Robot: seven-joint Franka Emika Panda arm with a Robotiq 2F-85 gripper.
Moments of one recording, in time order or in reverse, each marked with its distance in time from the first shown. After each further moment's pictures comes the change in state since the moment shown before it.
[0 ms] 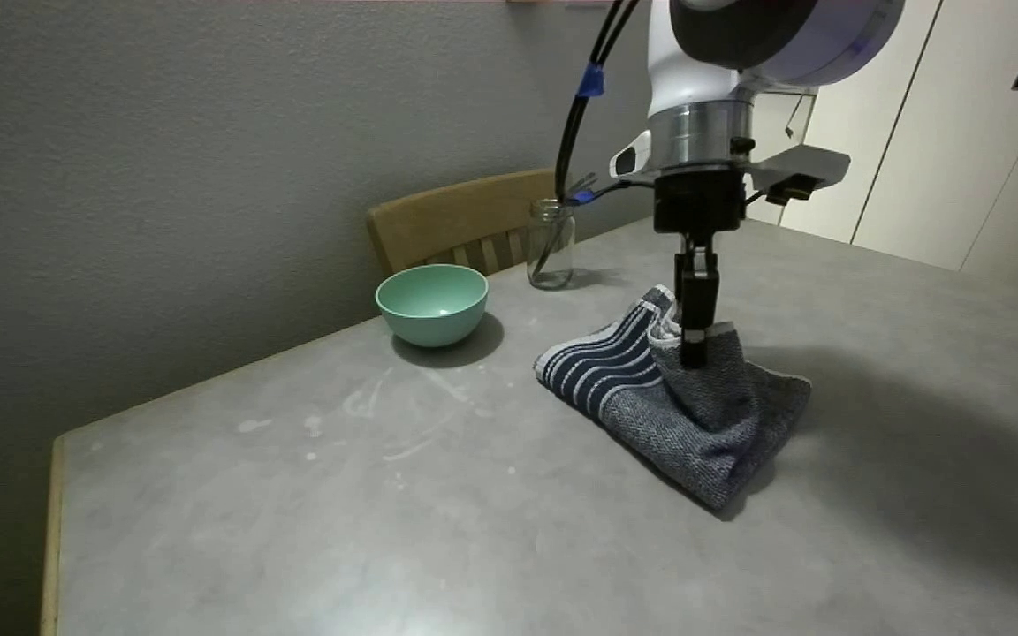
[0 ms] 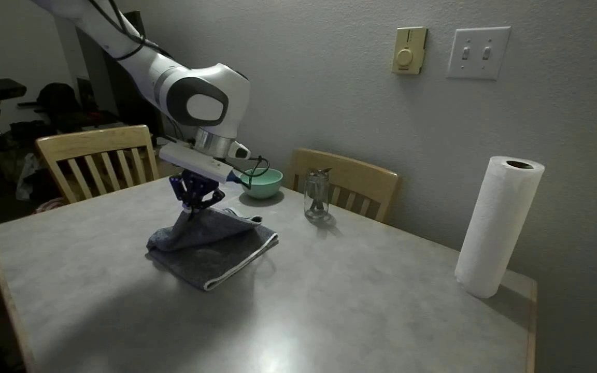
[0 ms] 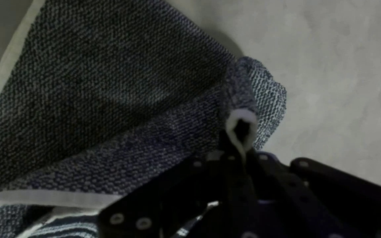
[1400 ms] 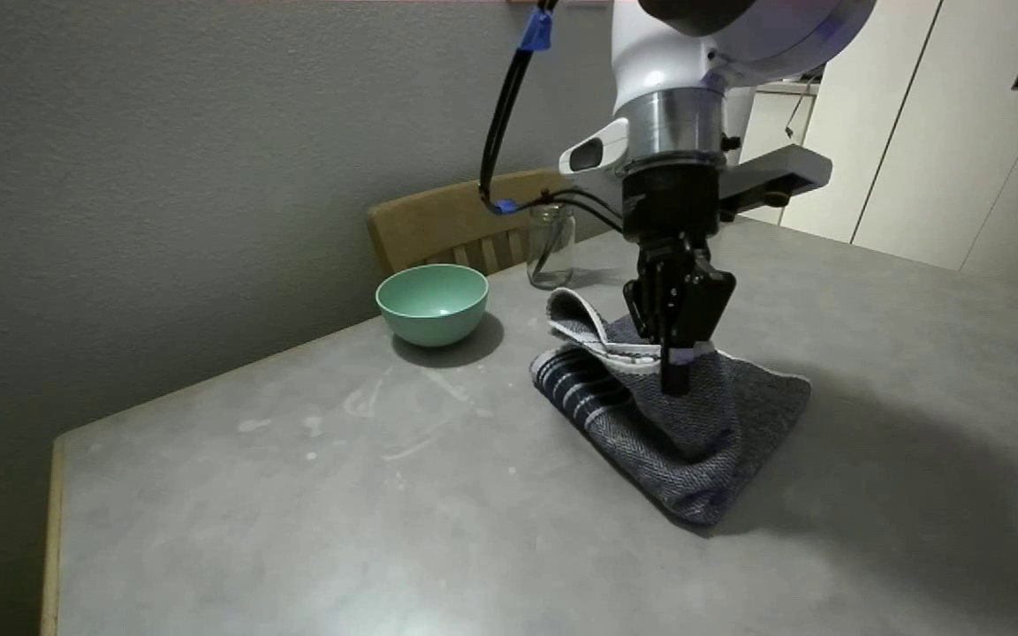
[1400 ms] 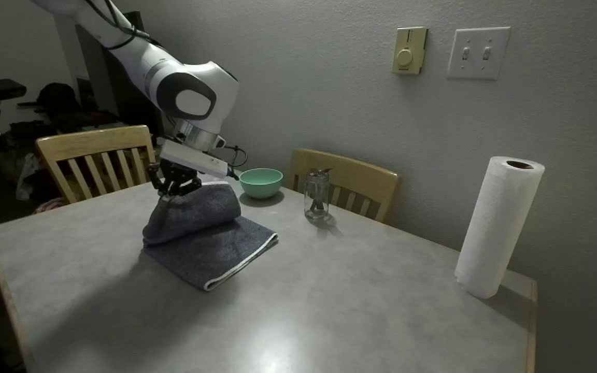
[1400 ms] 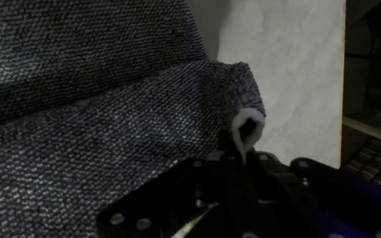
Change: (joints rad) arm 0.000 0.015 0.087 0.044 0.089 -0.112 -0.441
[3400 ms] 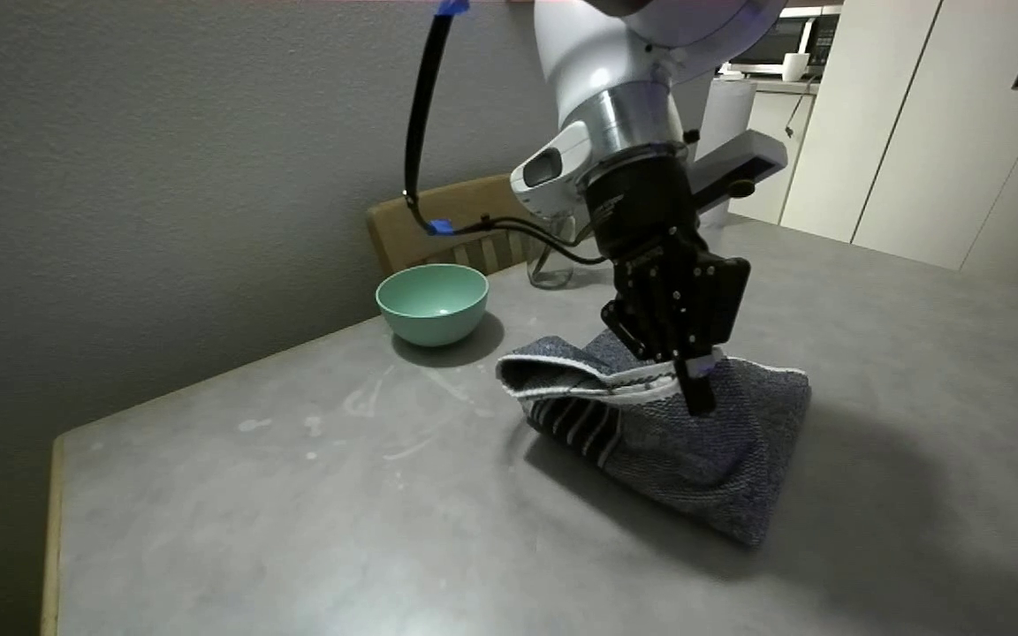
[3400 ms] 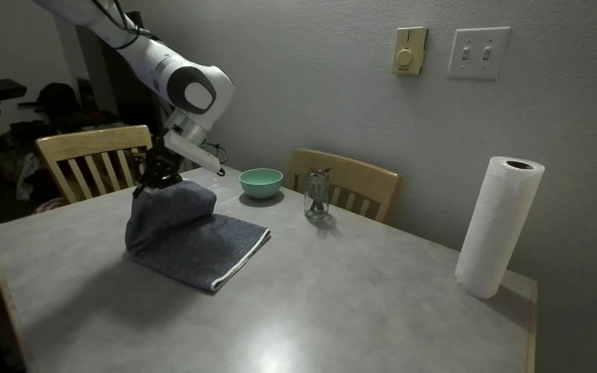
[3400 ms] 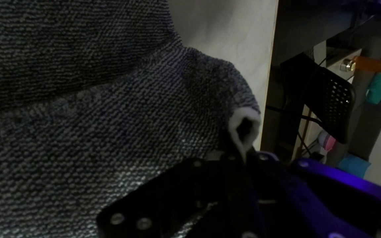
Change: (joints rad) arm 0.078 0.105 -0.002 0.206 -0.040 -0.330 -0.150
